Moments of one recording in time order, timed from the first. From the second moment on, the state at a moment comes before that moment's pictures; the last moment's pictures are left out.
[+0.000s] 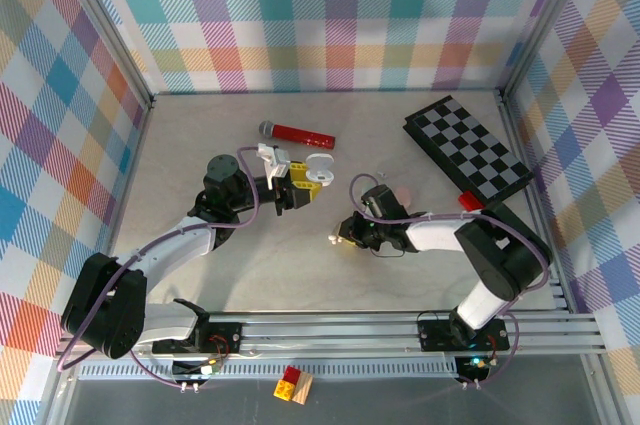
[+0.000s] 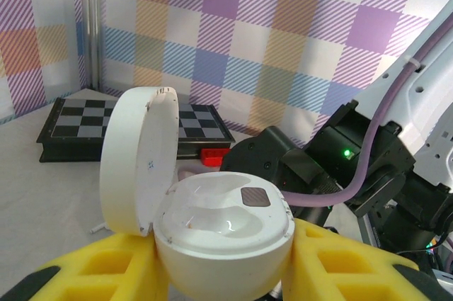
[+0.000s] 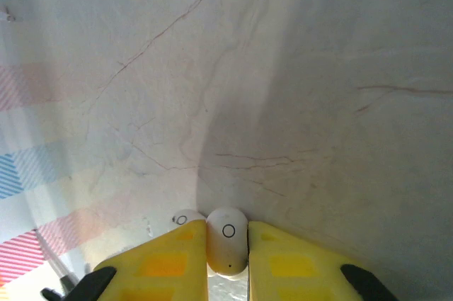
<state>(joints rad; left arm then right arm) -0.44 1.28 0.66 0.60 0.87 -0.13 0.67 1.61 0.62 0.13 -0.36 1.02</state>
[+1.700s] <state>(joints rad) -0.54 1.27 0.69 0.38 0.90 0.08 0.67 1.06 0.93 -0.33 -0.49 0.17</state>
